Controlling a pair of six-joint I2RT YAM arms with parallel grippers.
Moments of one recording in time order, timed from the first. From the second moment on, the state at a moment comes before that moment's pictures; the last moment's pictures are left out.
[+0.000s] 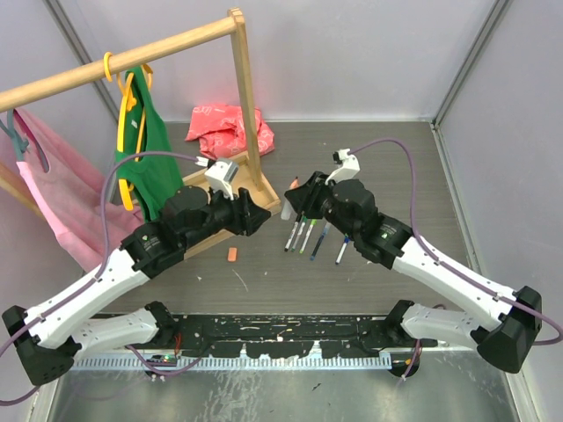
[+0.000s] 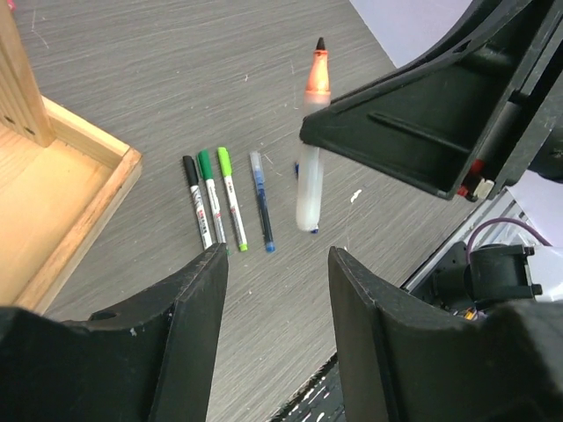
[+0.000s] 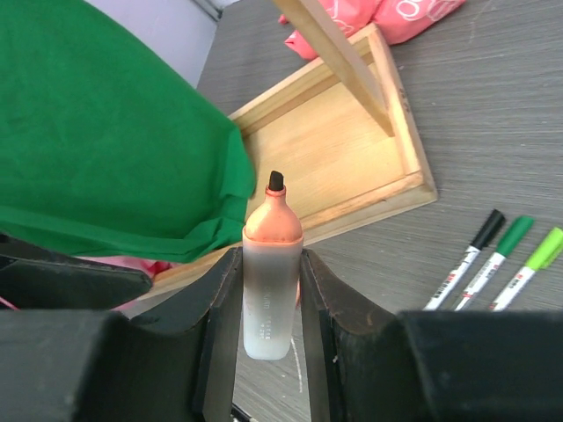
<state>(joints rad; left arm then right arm) -0.86 0.96 1.01 -0.32 -0.06 -0.46 0.81 1.06 0.94 -0.14 0.22 0.74</state>
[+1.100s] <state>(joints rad) -0.86 1.02 1.02 -0.28 -0.02 -0.46 0.95 1.14 1.04 -0.06 0.16 0.79</state>
